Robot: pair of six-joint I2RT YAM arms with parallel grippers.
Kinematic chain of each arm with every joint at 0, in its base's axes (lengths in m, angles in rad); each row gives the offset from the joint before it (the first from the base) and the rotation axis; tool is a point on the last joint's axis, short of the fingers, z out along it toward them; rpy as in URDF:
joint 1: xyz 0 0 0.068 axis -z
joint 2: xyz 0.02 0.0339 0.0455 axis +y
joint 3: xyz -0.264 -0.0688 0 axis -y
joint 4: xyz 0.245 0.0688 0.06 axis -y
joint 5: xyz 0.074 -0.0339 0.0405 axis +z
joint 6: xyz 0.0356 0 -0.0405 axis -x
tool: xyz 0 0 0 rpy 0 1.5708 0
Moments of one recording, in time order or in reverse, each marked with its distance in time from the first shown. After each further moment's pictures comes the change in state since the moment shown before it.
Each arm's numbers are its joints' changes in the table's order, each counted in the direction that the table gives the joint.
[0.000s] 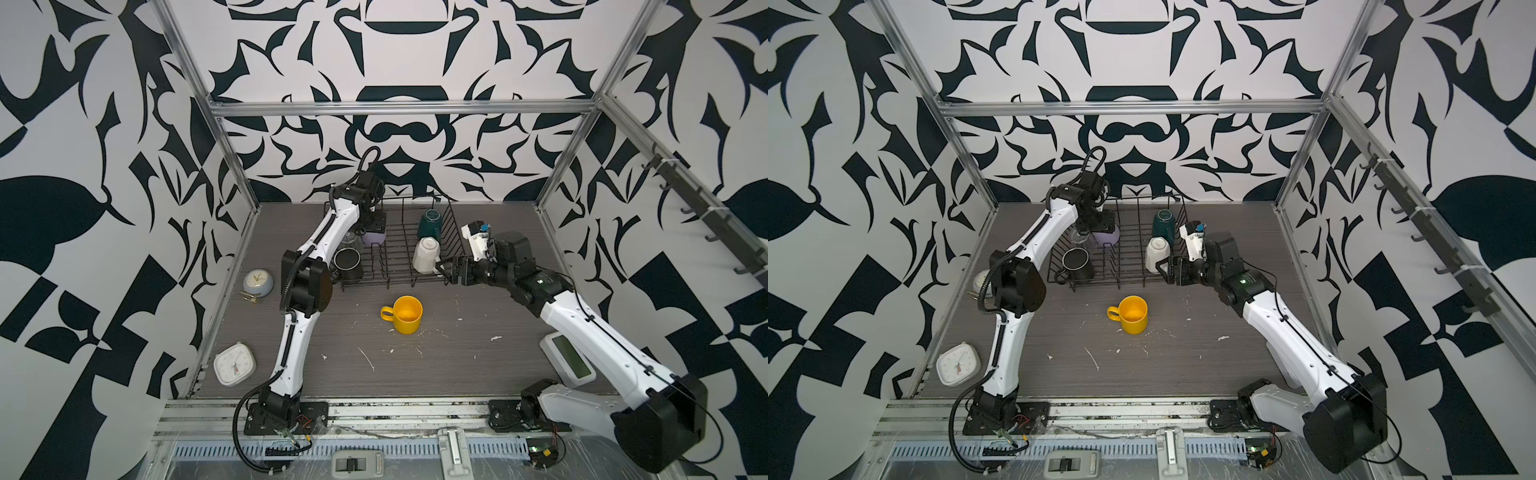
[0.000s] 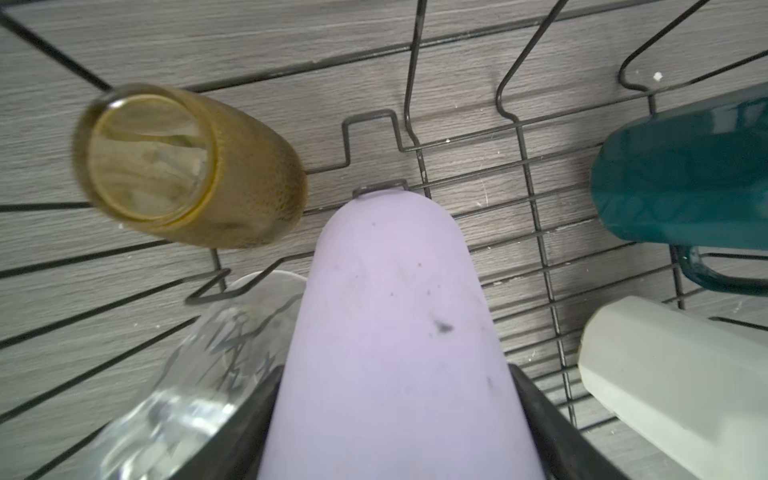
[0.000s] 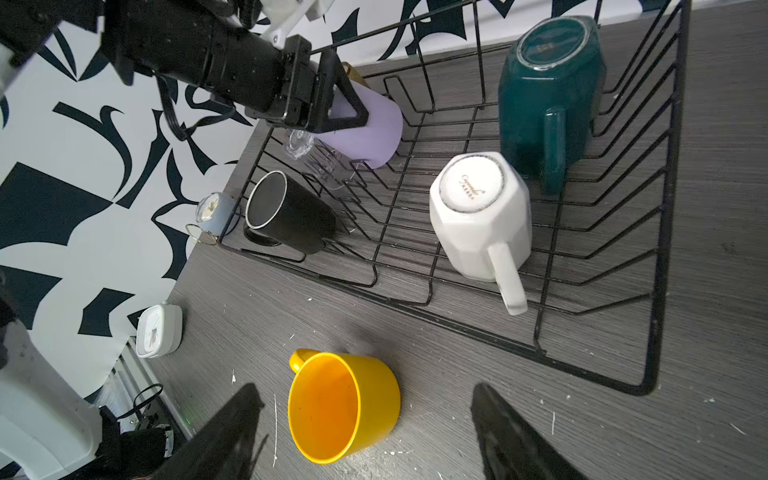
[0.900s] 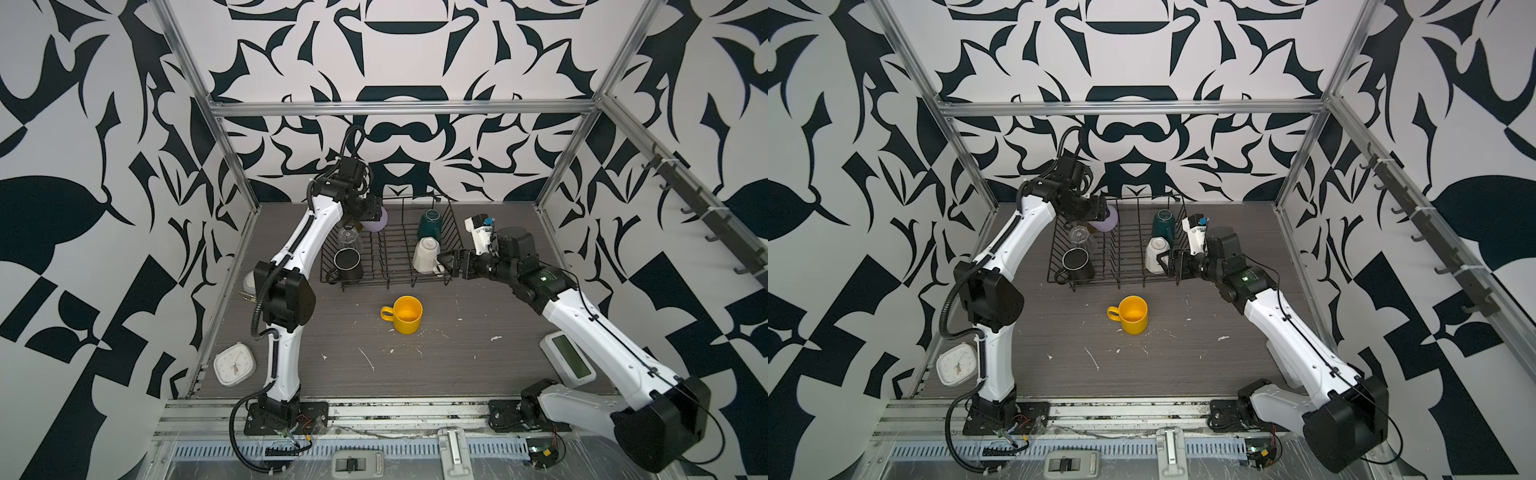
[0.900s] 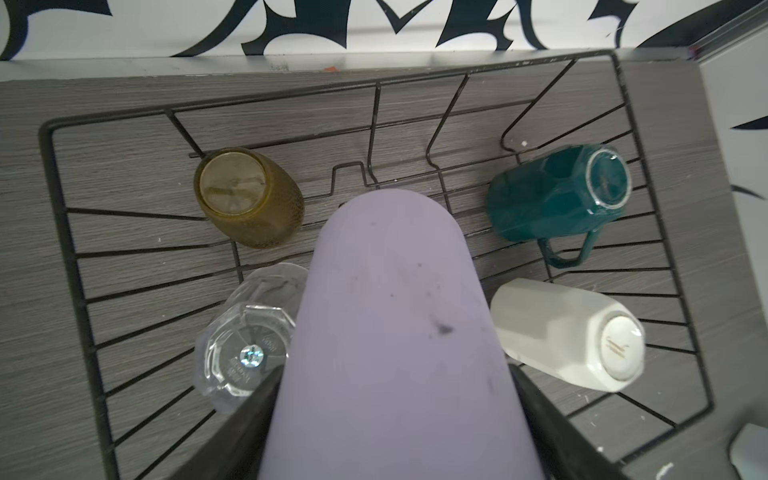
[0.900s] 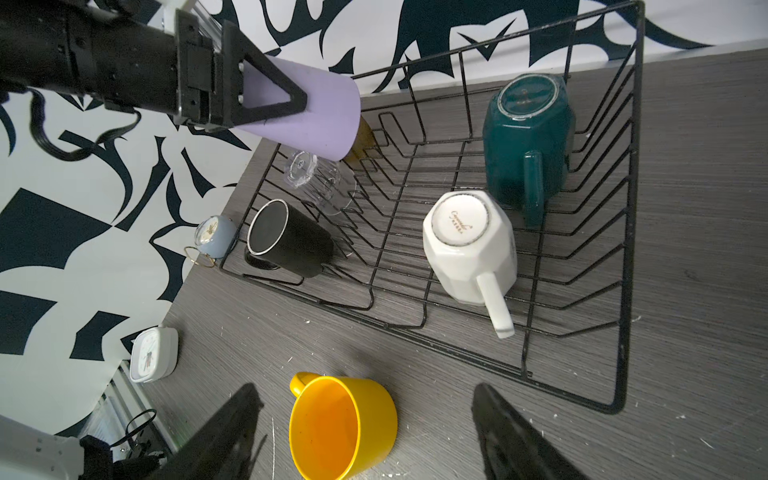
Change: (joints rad) left arm -0.028 -0.248 -0.144 0.069 -0.091 0.012; right arm 0.000 0.002 0.047 -0.001 -0.042 -0.006
